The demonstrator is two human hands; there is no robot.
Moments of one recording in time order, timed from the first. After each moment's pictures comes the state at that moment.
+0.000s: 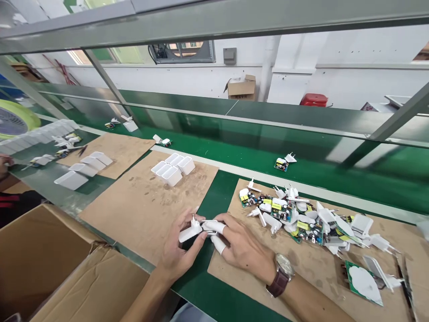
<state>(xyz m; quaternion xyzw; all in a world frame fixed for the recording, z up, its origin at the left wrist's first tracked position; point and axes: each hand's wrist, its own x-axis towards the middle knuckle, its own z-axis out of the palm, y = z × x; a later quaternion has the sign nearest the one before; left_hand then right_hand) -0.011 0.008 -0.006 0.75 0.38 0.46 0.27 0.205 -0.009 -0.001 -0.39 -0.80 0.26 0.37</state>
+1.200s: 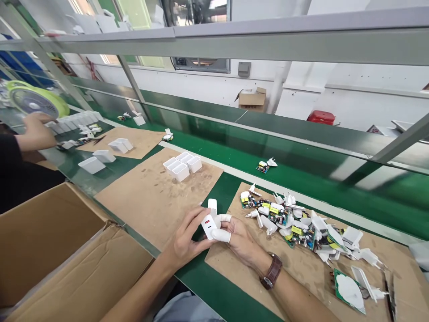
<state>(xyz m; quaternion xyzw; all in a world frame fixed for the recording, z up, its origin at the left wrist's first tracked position) -0.005 0.003 -0.002 0.85 0.34 0.40 0.09 0.194 -0.009 0.009 -0.32 -0.40 0.74 0.44</state>
